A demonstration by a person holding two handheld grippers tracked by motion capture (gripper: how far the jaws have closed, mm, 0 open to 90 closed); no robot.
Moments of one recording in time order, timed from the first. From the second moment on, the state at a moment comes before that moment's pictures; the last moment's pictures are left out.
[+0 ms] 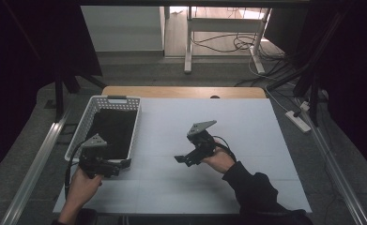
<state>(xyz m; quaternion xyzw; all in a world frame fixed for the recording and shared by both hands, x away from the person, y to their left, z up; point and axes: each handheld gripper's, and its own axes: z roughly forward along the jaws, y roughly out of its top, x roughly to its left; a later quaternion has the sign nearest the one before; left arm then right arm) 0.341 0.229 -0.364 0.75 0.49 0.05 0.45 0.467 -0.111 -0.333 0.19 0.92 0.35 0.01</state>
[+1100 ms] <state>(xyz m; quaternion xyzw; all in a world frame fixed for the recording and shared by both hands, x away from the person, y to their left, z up) 0.289 0.240 -0.384 0.73 0.51 0.04 0.45 0.452 -0.155 -0.322 0.21 0.91 0.35 0.01</state>
